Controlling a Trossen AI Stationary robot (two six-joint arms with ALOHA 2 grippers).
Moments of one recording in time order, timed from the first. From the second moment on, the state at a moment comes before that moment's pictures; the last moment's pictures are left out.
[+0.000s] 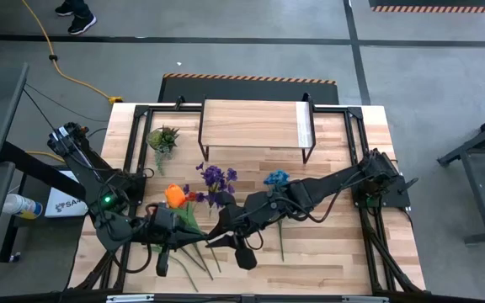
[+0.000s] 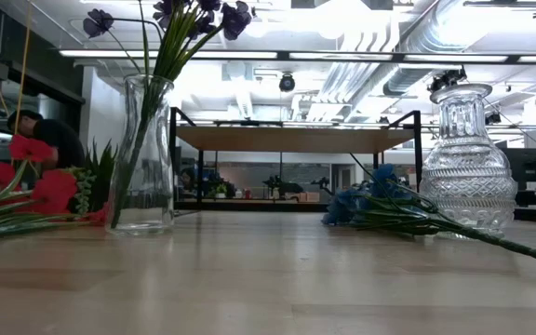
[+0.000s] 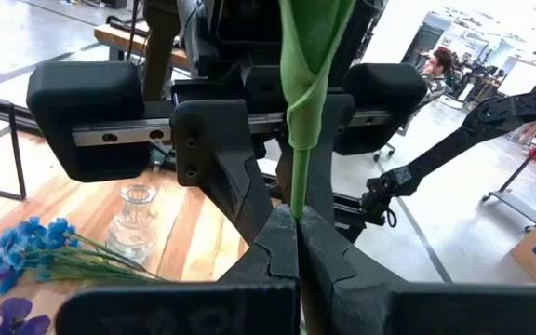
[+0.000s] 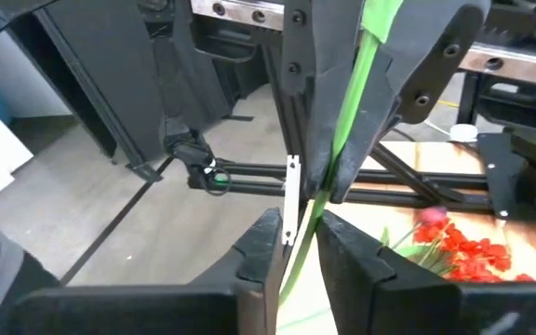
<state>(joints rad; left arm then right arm) -0.85 1.27 1.21 -0.13 -0.79 -0.48 0.38 1.94 1.95 -0.27 -0.07 0.25</state>
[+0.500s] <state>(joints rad) -0.85 1.27 1.21 -0.21 -0.81 -0.50 0.33 1.94 1.95 -0.30 -0.37 0.36</state>
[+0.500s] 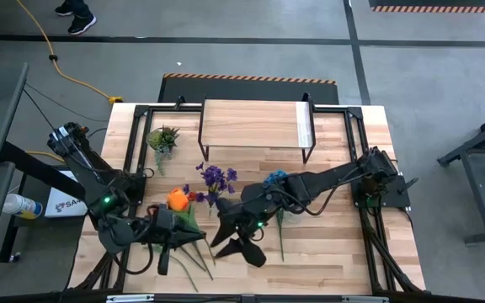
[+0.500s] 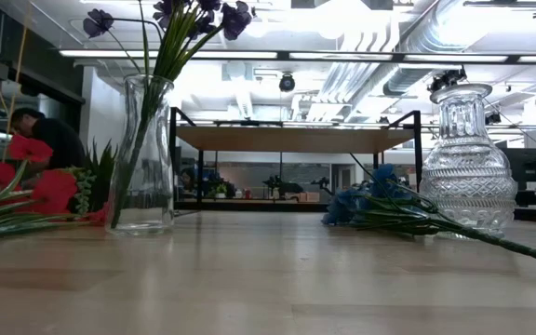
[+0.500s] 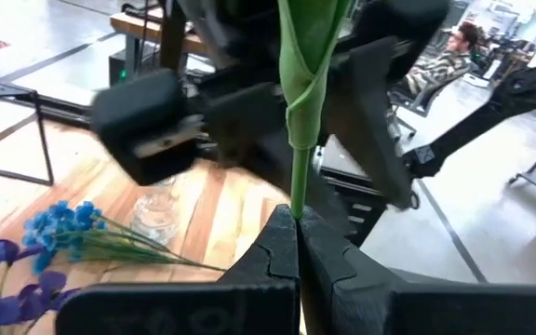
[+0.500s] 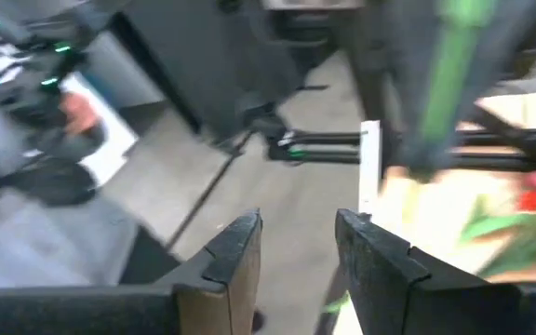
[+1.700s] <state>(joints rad) -1.18 1.37 1.21 -0.30 -1.57 -0.51 0.44 1.71 1.95 -0.31 0.02 0.02</state>
